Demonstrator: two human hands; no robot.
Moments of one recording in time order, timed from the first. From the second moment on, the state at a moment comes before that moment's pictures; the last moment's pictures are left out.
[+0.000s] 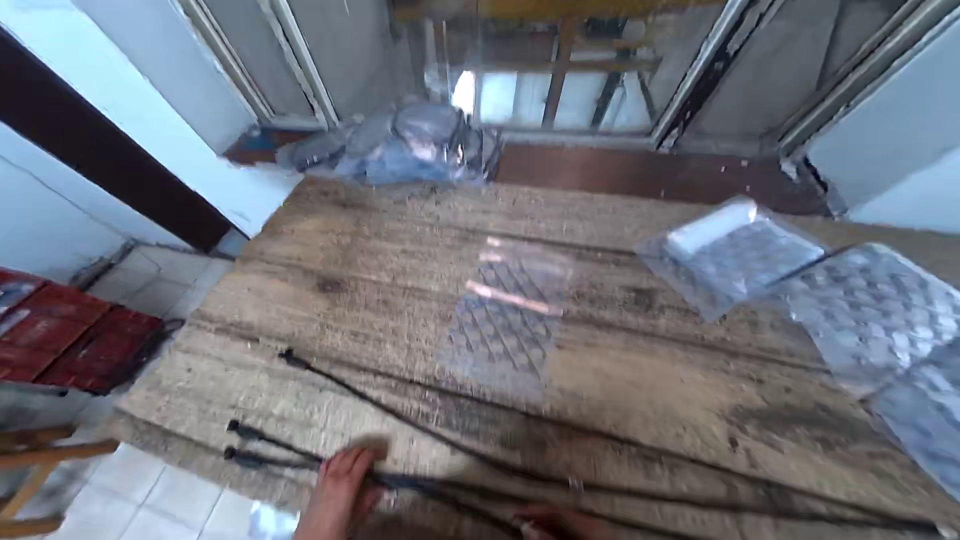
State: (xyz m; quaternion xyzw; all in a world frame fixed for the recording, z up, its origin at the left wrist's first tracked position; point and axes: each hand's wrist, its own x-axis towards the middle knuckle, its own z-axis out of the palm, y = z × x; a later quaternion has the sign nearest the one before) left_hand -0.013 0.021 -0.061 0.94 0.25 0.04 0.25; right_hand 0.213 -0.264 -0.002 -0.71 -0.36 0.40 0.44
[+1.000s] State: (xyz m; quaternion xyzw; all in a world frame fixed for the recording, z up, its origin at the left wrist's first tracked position) left_hand -0.001 0.036 -0.042 0.91 0.15 0.05 0.37; right_hand 0.196 -0.350 -0.025 -0.56 0.15 0.19 0.80
